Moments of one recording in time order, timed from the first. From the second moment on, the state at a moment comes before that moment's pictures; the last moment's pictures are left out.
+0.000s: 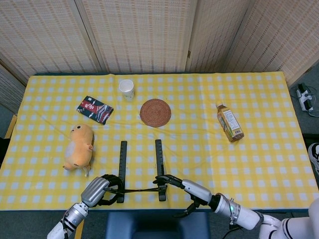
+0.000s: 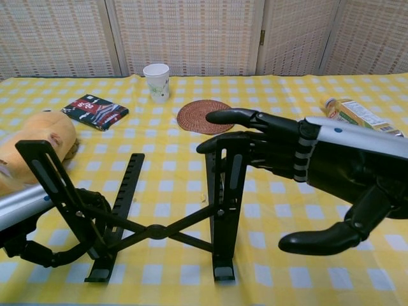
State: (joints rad) left arm -0.39 -1.53 0.11 -1.52 1.65 1.17 -0.16; right arm 0.69 -1.45 -0.24 -1.55 -1.90 1.32 1.08
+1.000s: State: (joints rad) left arm -0.39 -1.54 0.12 -1.48 1.67 1.20 -0.16; right arm 0.75 -1.59 -0.25 -1.44 -1.81 1.20 1.38
